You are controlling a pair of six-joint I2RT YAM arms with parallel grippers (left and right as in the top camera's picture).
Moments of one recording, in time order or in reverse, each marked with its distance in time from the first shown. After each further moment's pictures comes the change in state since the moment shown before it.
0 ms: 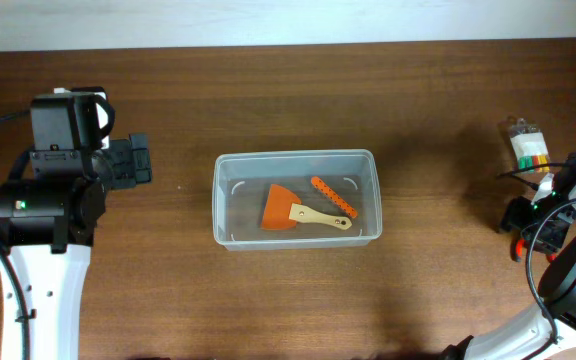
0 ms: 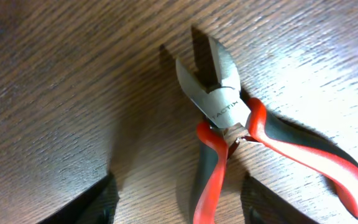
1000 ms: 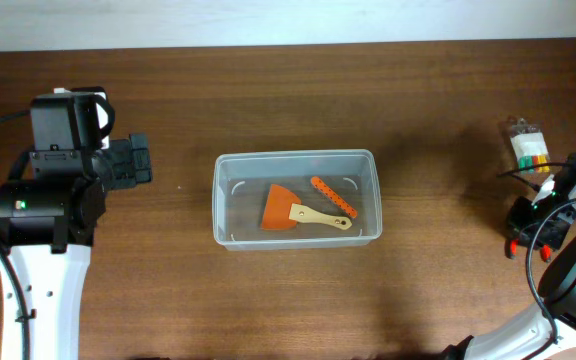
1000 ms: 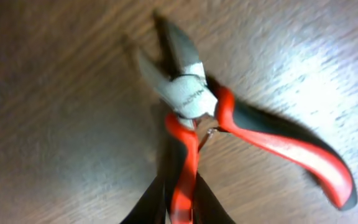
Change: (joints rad) left arm 0.000 0.000 0.000 0.000 0.000 0.000; right arm 0.000 0.001 0.001 -0.028 -0.004 0.064
